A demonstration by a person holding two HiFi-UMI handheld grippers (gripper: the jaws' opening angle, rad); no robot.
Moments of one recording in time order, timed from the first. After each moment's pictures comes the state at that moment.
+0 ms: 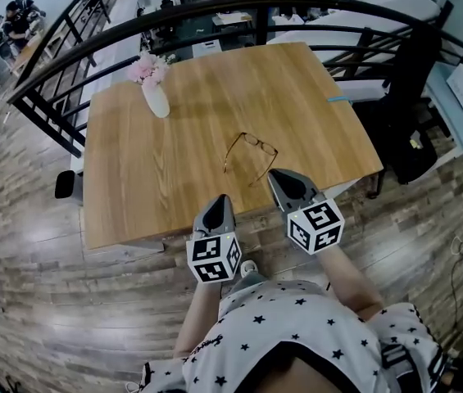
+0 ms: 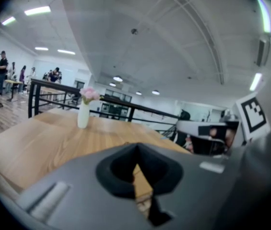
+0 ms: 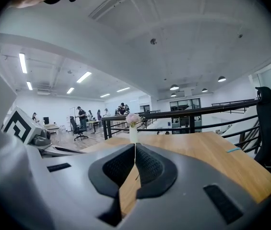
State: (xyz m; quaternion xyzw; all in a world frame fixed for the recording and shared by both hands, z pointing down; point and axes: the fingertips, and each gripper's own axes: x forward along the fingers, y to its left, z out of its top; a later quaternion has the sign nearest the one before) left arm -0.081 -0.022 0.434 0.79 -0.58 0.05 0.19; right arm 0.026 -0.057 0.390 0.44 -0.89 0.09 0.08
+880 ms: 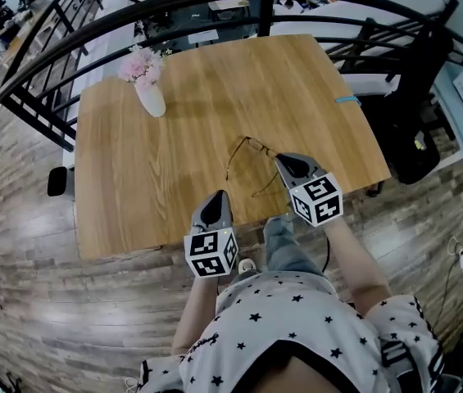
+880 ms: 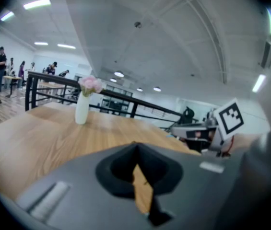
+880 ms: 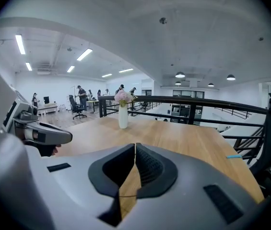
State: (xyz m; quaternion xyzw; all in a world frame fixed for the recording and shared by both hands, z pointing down) left arm -0.098 -0.090 0.471 0.79 -0.57 0.06 0.22; right arm 0.038 -0.164 0.457 0.43 -0.88 0.08 0.20
